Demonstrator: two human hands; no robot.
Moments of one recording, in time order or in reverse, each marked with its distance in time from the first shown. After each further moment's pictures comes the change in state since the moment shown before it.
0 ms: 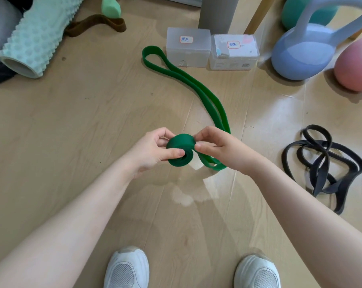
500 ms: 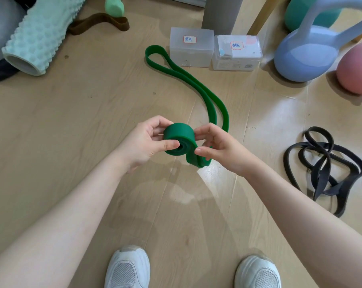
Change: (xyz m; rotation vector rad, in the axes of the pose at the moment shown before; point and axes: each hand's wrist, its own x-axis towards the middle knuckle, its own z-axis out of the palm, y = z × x) left_hand -0.007 0.008 -0.017 -0.066 0.020 0.198; right_hand 0.001 -0.001 0.010 0.144 -0.022 -0.160
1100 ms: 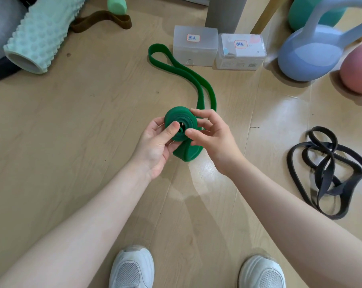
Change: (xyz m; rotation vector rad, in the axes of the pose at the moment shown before) left_hand 0.005 -0.011 0.024 -0.713 0.268 -0.089; right_hand 0.023 -0.020 0.035 0.371 0.288 -0.037
